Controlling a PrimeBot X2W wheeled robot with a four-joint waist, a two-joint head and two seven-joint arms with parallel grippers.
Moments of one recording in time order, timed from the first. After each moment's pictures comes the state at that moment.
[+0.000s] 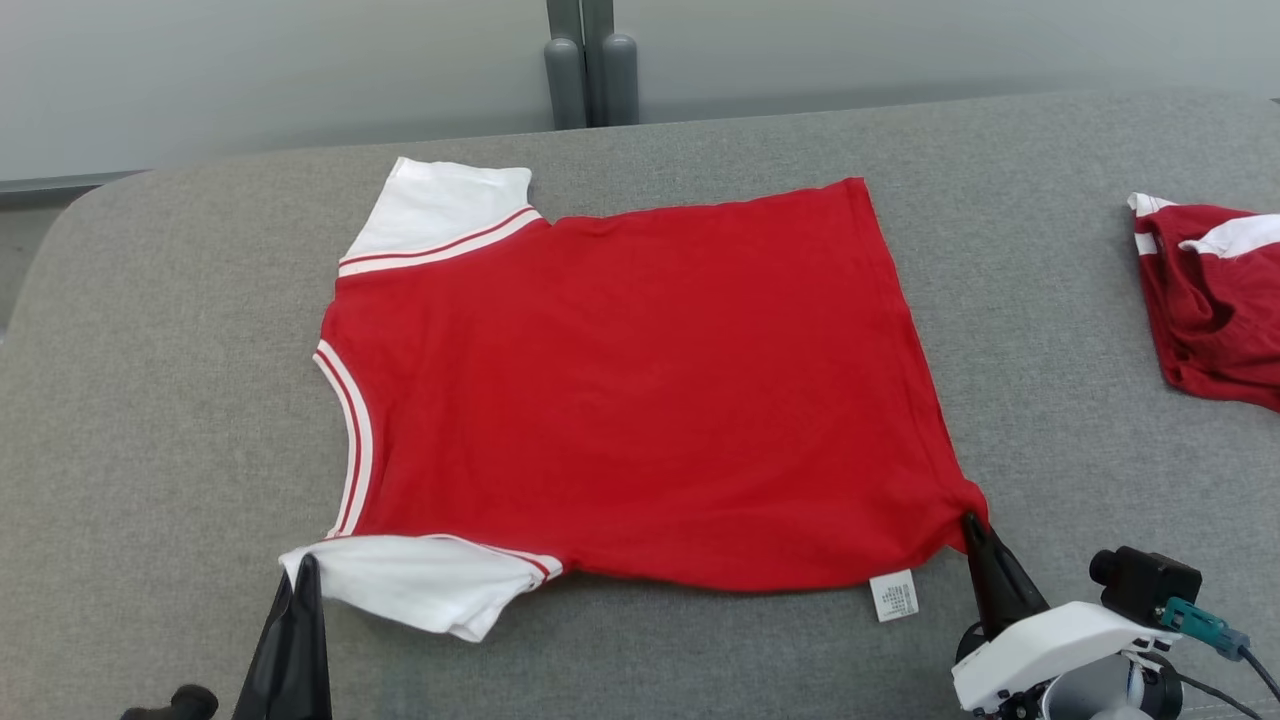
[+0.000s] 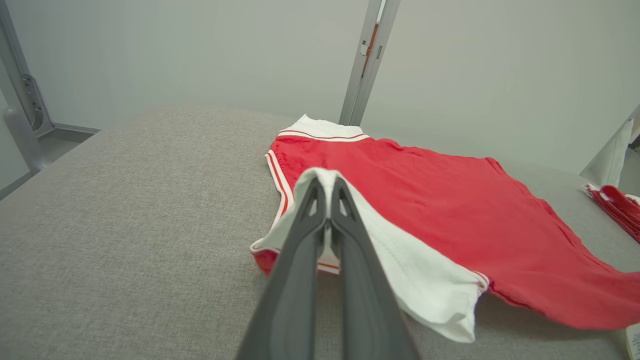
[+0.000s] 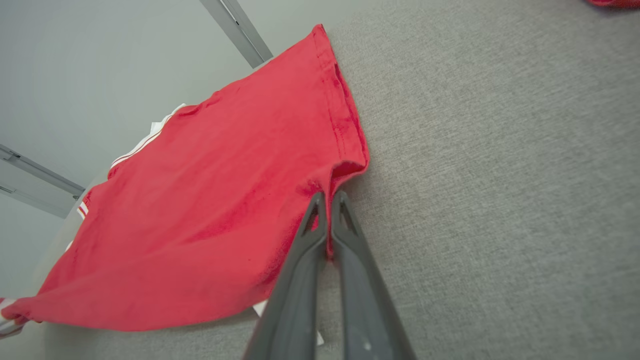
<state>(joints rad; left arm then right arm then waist) 0.27 0.13 -0.08 -0.14 -0.39 -0.05 -0.24 0.03 -0.05 0.05 0.21 0.52 0.13 -0.09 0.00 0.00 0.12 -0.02</state>
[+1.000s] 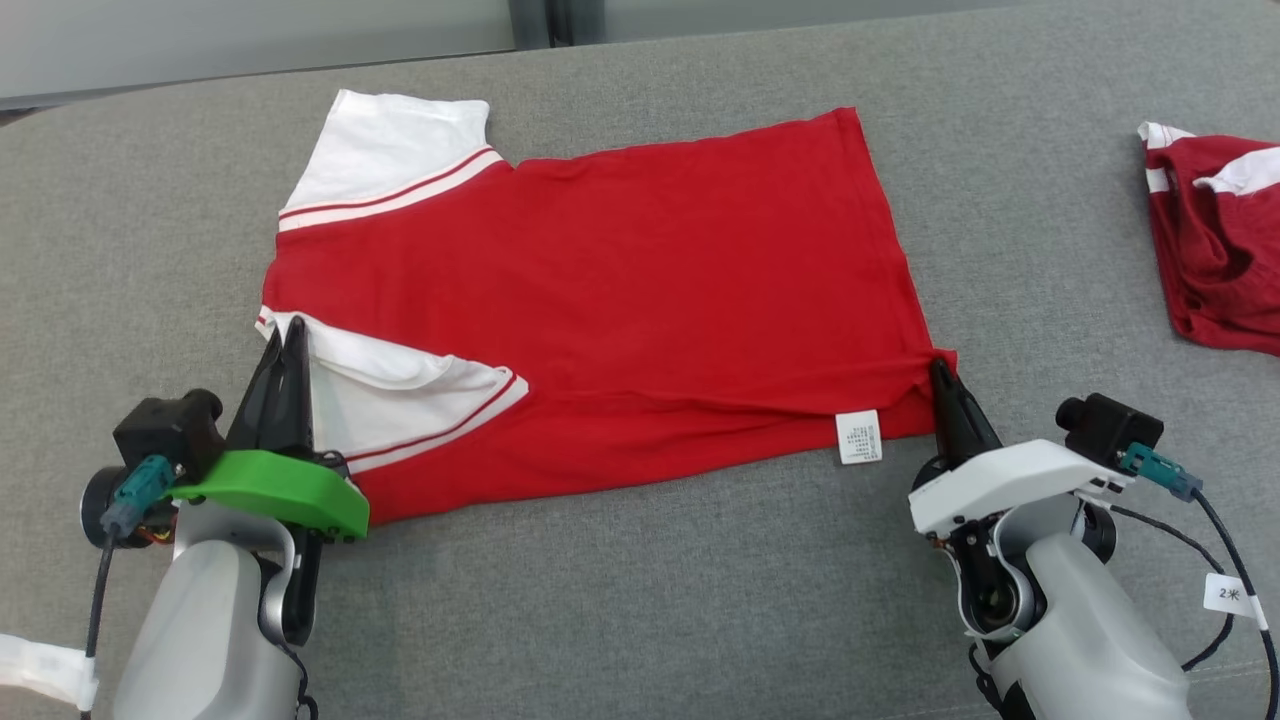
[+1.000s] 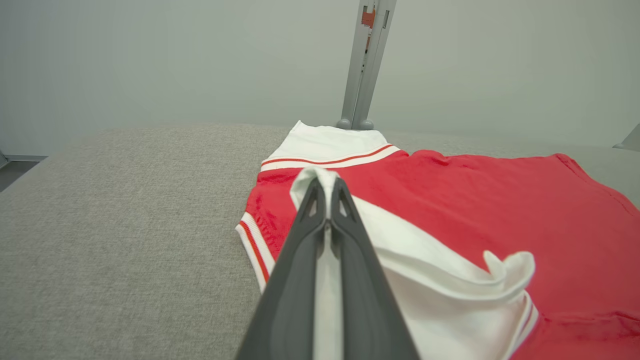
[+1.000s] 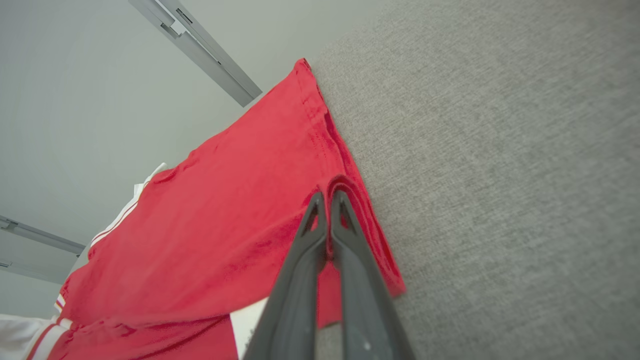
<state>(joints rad) -0.39 0.16 -0.10 0.50 -0.35 -0.11 -0.26 -0.37 -0.05 0.12 0.58 0.70 0.13 -0.23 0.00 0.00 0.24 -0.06</state>
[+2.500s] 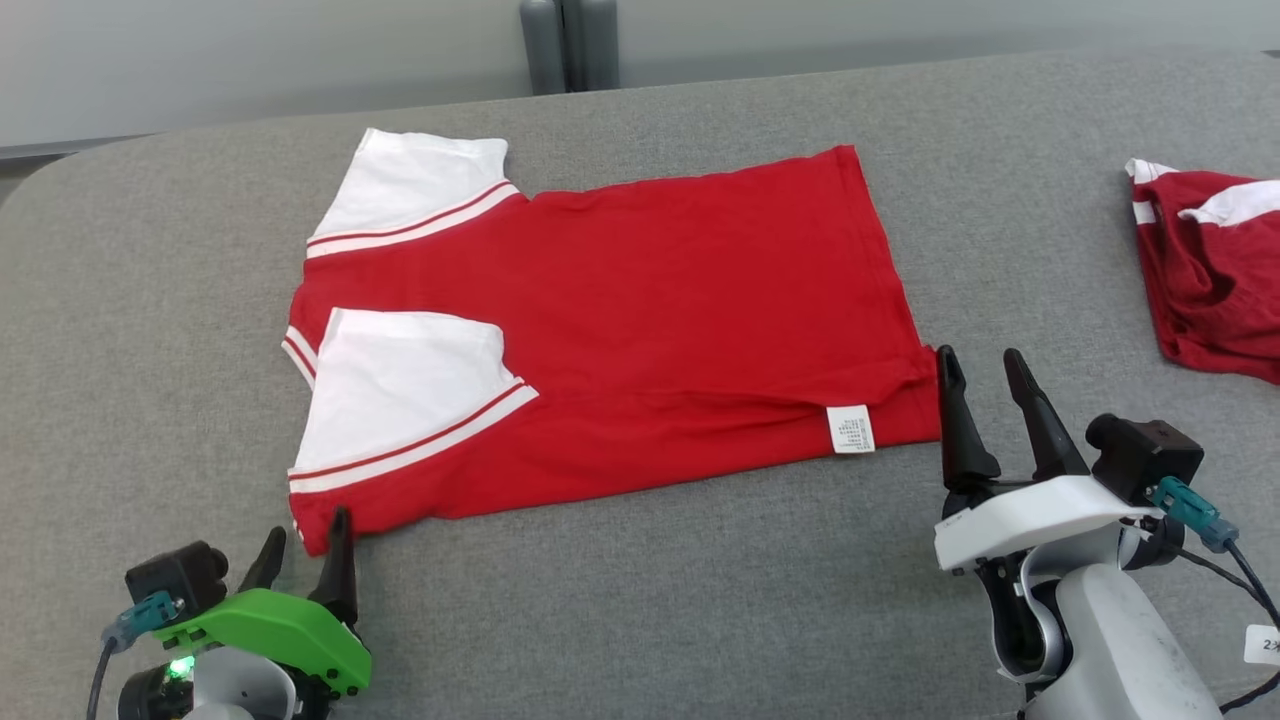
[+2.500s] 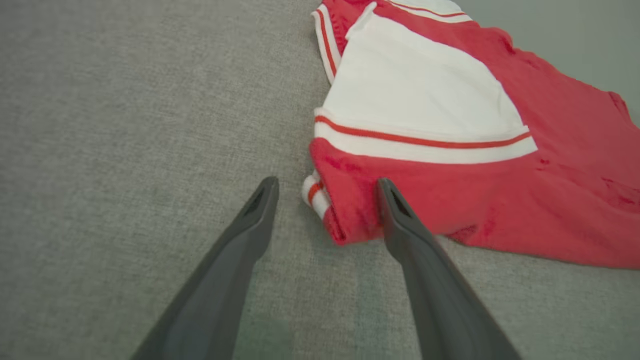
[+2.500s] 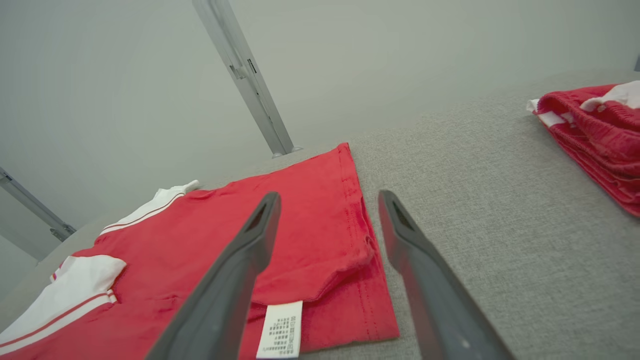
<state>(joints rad) -0.14 0.11 0.00 0.45 -0.49 -0.11 -0.01 -0.23 -0.05 0.05 0.31 0.39 0.13 -0.26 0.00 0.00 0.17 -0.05</state>
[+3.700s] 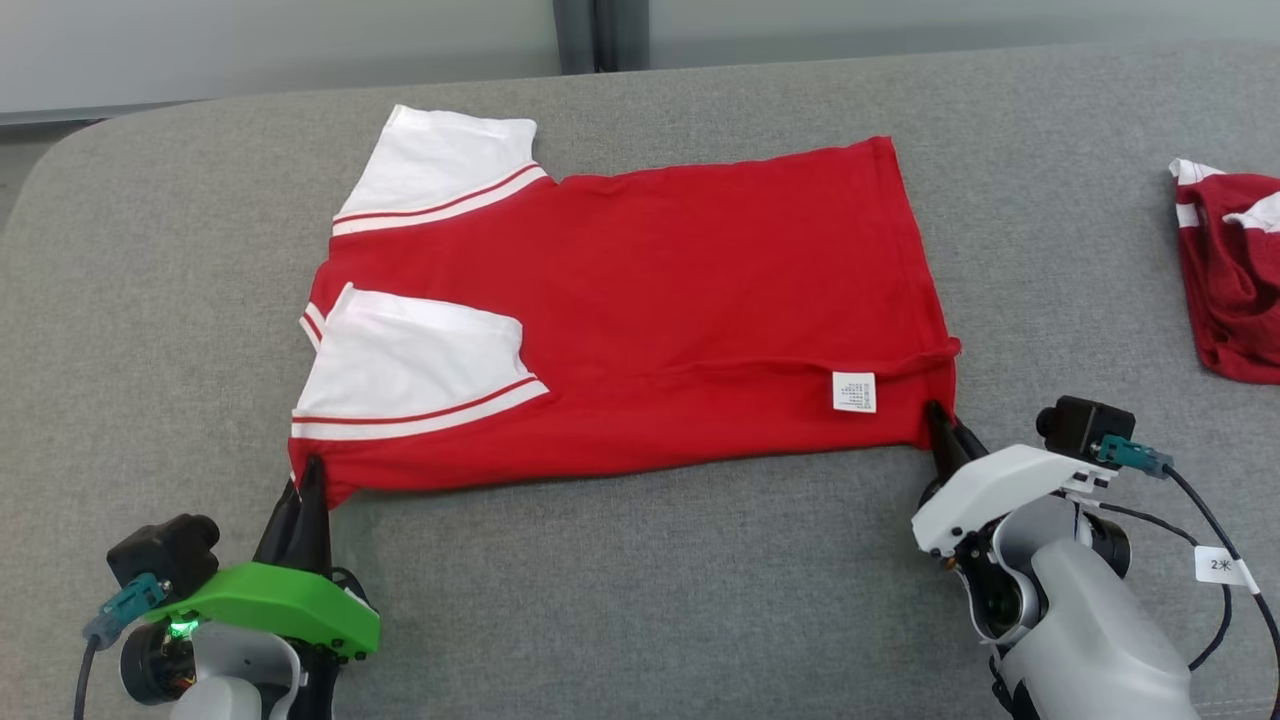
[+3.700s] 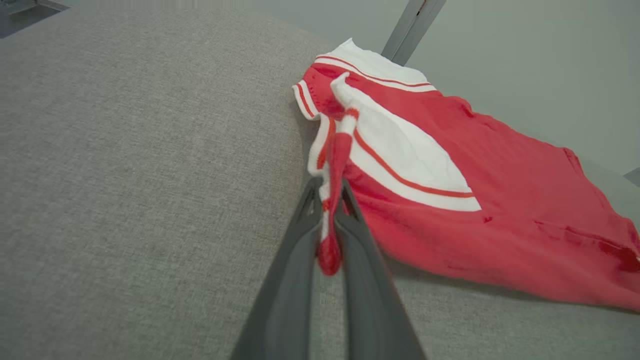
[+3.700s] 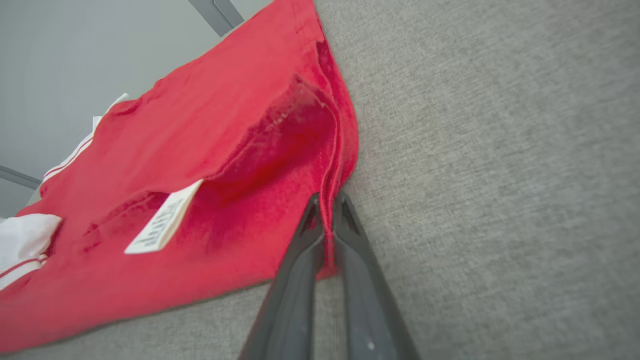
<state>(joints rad) -0.13 0.10 -0.02 0.30 -0.54 -0.09 -0.05 -0.42 -0.05 0.07 0.74 0.56 0.13 -0.11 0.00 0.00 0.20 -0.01</state>
